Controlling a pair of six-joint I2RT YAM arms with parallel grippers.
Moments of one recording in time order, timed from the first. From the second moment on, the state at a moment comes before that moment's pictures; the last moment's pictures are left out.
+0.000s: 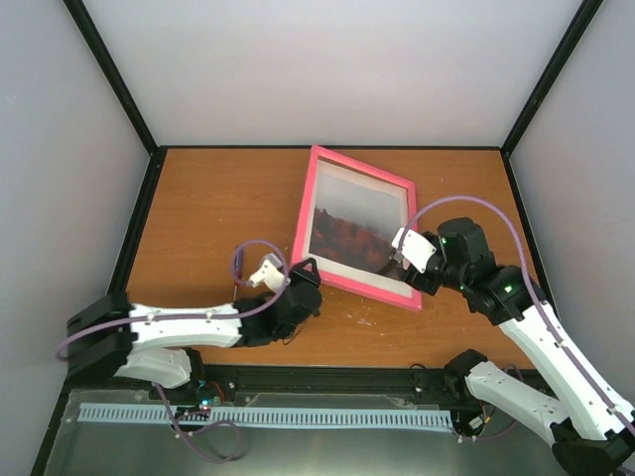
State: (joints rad) left arm -1.20 1.25 0.62 0.09 -0.82 -1.65; right arm 0.54 0.82 1.00 -0.89 -0.05 -0.62
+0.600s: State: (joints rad) left arm -1.33 1.80 0.82 0.18 -0.75 -1.87; right arm 0.25 0.82 0.88 -0.71 -0.06 -0.61
